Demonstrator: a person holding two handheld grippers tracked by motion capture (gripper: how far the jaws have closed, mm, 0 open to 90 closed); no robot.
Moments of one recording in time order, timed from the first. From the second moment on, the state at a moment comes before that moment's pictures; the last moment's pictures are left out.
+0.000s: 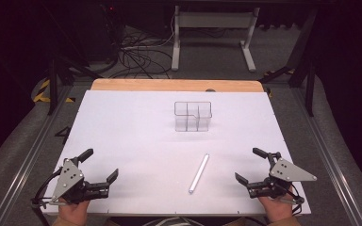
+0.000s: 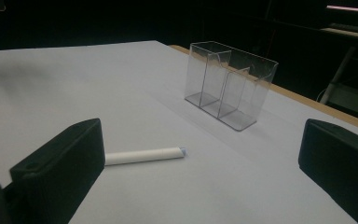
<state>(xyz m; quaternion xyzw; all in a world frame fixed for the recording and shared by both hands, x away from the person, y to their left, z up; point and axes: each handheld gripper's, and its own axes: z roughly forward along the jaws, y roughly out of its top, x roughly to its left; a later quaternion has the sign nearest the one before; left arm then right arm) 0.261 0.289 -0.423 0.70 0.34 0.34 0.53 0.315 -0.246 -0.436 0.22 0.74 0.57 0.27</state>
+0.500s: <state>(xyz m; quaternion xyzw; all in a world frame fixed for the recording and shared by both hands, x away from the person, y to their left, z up) 0.261 0.288 -0.421 0.70 0.34 0.34 0.53 0.311 -0.247 -0.433 0.22 0.74 0.57 0.26</state>
